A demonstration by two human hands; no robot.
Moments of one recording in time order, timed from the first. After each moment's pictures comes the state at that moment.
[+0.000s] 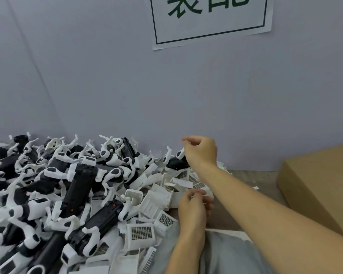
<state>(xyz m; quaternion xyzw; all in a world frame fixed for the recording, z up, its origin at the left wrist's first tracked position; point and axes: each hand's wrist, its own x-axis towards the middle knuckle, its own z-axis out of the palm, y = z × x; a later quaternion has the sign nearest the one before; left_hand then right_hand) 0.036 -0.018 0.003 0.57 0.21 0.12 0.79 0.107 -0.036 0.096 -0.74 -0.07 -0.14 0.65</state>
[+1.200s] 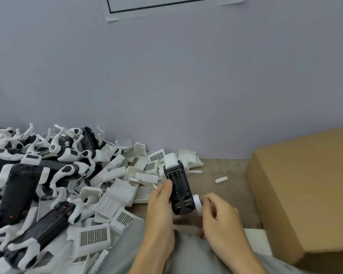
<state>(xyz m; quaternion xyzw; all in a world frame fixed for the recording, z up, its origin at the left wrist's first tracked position) 0.032 -0.045 0.016 0.54 0.22 0.14 0.80 0.029 -0.171 -0.004 -0.83 -0.09 -0.06 0.54</state>
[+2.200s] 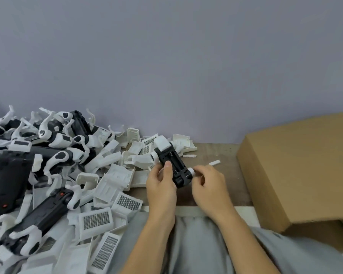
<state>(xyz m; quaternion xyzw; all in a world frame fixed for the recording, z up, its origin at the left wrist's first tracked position) 0.033 -0.049 0.010 0.56 0.18 0.20 0.78 0.055 -0.159 0.005 -0.88 -0.11 -0.07 0.46</state>
